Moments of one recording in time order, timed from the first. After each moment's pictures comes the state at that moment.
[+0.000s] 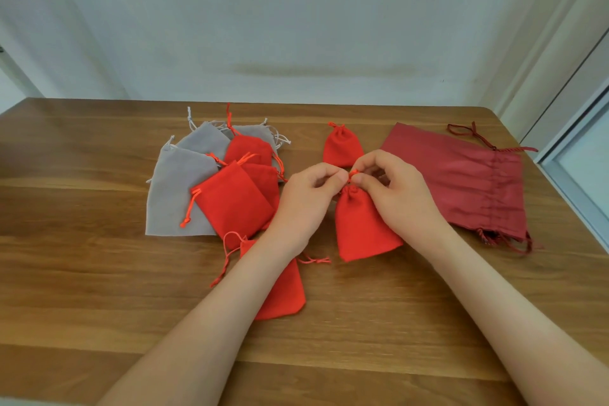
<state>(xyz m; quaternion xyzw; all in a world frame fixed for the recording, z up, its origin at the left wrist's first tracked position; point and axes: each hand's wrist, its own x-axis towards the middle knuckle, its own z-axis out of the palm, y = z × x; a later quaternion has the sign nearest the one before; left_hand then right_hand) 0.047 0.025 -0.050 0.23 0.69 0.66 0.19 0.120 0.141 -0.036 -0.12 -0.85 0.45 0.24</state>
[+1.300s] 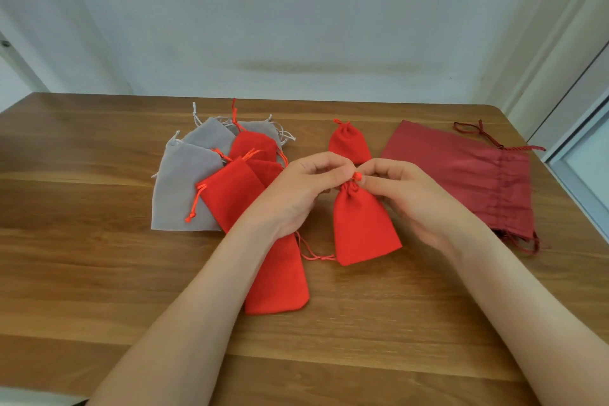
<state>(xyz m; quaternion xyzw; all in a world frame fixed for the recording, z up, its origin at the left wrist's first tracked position) 0.032 0.011 -0.036 0.27 0.57 0.70 0.33 0.126 0.148 -0.028 -0.11 -0.71 0.70 0.03</state>
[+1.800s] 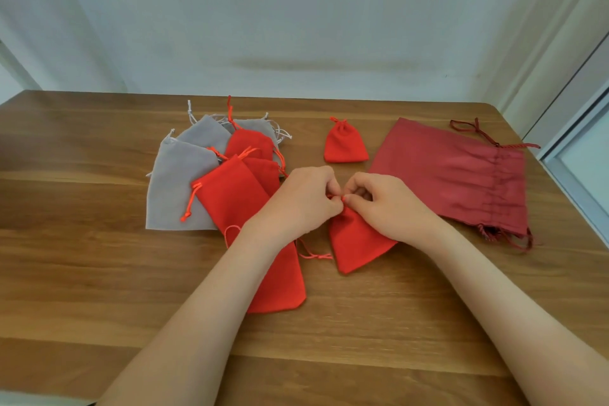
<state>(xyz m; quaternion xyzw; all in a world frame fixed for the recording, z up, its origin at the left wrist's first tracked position) 0.039 0.013 -0.033 0.39 0.87 0.30 0.09 0.117 0.142 -0.046 -0.10 -0.93 0.35 0.06</state>
